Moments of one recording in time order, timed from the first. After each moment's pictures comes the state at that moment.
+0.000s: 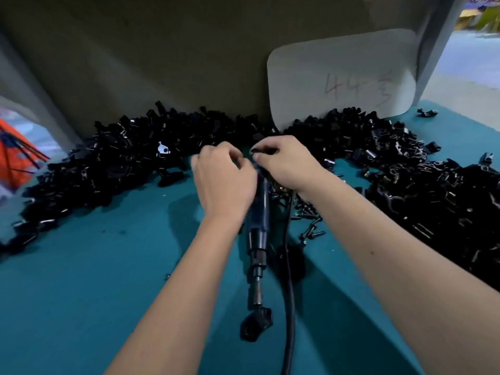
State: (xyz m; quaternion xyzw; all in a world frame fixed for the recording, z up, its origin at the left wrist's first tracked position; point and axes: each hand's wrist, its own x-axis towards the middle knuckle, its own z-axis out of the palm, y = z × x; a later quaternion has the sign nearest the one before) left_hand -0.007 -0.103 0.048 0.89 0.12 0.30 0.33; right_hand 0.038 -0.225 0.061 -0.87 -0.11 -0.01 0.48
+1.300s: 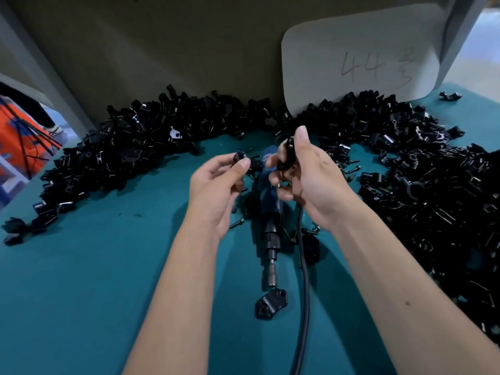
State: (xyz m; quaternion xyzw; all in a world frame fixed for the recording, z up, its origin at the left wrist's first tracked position) left_hand -0.042 -0.064 0.018 0.58 0.10 0.12 0.80; right_hand -0.026 -0.229 0.039 -0.59 -0.12 0.11 0.79
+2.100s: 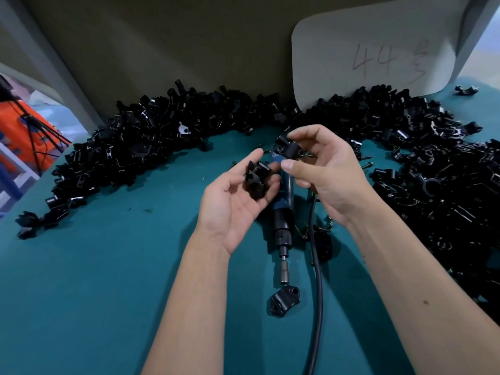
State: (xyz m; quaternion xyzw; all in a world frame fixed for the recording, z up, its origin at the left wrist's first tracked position) left_hand -0.061 -0.061 0.009 0.39 0.01 -0.05 0.92; right_hand -0.018 -0.235 0.025 -0.58 -0.19 0.02 0.79
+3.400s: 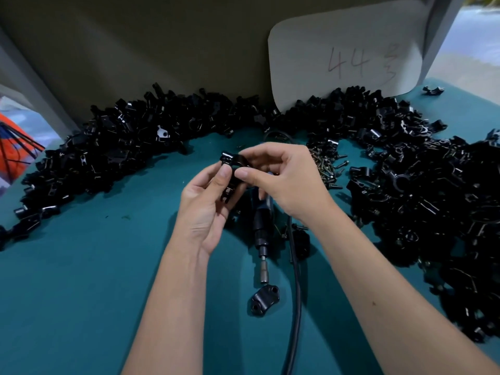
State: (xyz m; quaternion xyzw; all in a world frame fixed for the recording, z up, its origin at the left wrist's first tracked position) left_hand -0.066 -0.066 0.010 0.46 0.04 0.07 0.88; right_hand -0.018 -0.216 0.015 -0.69 -0.22 -0.03 0.69
